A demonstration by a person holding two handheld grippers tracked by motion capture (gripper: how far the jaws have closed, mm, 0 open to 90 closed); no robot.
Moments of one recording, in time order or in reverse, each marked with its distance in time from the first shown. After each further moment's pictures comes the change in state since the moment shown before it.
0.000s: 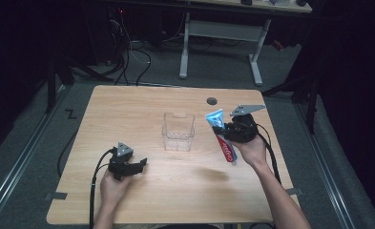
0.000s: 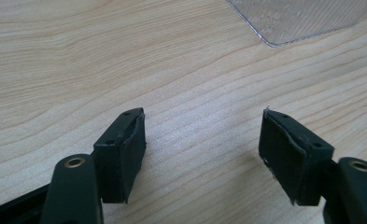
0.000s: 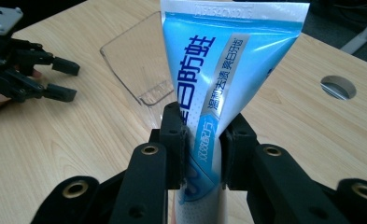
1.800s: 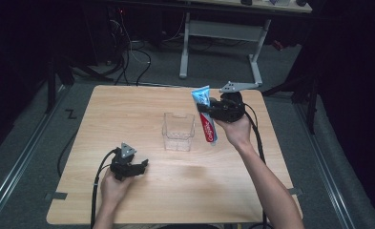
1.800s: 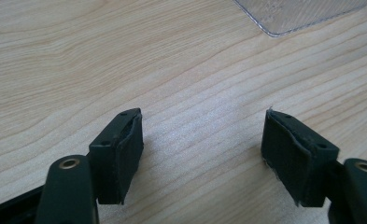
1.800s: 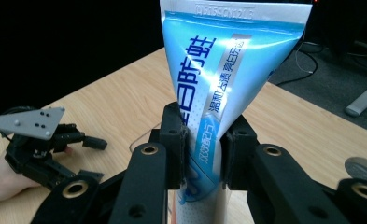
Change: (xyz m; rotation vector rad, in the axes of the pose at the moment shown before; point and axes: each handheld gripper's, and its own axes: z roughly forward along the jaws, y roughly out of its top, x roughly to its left) left arm -0.007 0.001 0.003 0.023 0.033 0.057; right arm 0.009 0.068 0.010 -0.178 0.072 0.018
